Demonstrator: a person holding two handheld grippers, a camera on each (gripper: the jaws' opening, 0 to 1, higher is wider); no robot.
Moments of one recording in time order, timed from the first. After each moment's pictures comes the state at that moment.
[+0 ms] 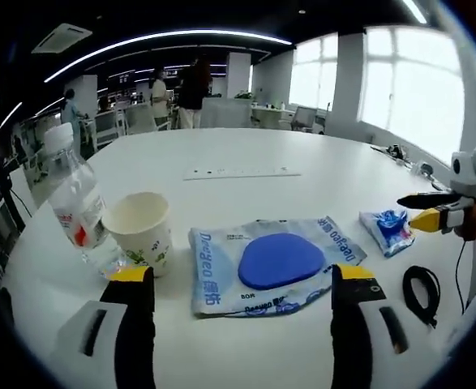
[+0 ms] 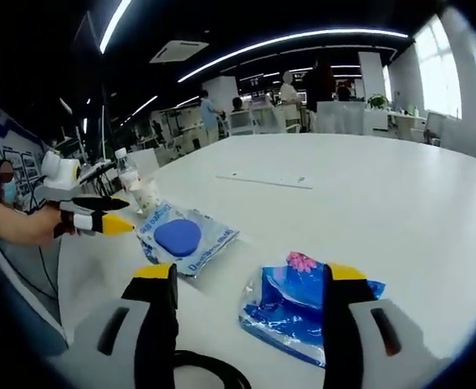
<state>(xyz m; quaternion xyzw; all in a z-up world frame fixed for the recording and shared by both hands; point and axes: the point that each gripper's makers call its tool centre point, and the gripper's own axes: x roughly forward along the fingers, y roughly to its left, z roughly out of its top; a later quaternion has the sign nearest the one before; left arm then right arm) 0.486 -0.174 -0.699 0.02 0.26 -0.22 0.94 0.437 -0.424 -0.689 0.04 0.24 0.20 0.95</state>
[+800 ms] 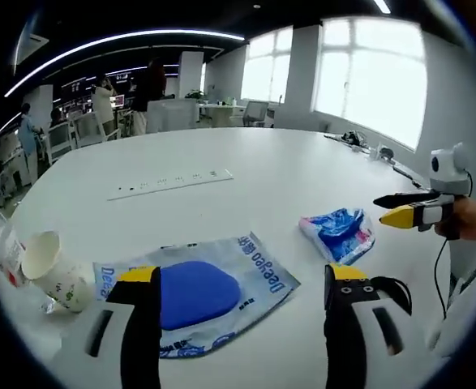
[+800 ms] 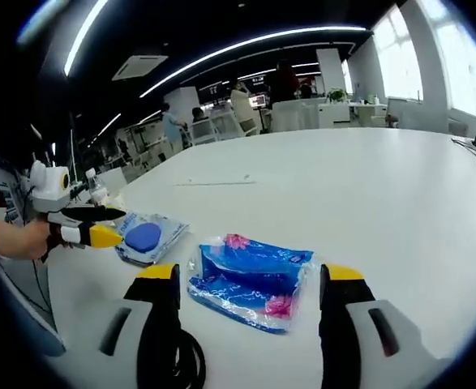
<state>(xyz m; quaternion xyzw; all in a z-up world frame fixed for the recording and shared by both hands) 0.475 -0.296 -0.693 0.04 0.26 -0.35 0.90 0.403 -0.510 -0.696 0.09 0.24 0.10 0.96</state>
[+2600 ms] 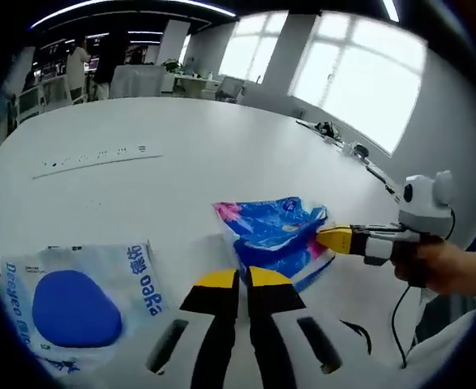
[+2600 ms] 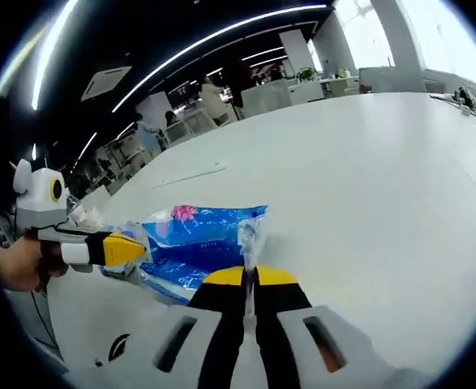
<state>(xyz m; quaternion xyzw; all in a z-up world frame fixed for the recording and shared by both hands) 0.461 -0.395 -0.720 -0.02 0.35 -0.40 0.85 0.437 -0.515 -0.731 0.16 0.27 0.06 0.95</state>
